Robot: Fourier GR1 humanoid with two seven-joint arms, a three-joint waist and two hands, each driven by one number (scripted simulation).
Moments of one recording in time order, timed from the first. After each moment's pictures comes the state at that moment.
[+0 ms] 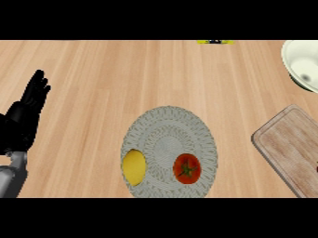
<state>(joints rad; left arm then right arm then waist) -0.18 0.47 -0.13 -1.51 0.21 0.28 0.07 1.04 0.00 0.72 -2.16 1.36 -0.62 0.41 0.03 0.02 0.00</state>
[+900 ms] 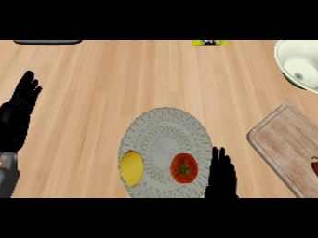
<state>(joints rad) -0.16 0.45 -0.04 -1.51 0.18 0.22 0.09 0.23 -0.01 0.75 -1.73 1.34 -0.49 1.01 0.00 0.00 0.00</state>
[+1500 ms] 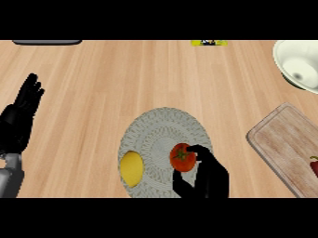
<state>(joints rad) -0.15 0.39 0.01 -1.49 0.12 0.18 0.08 0.03 -0.01 0.69 -1.56 1.16 -0.54 0.96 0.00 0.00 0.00</state>
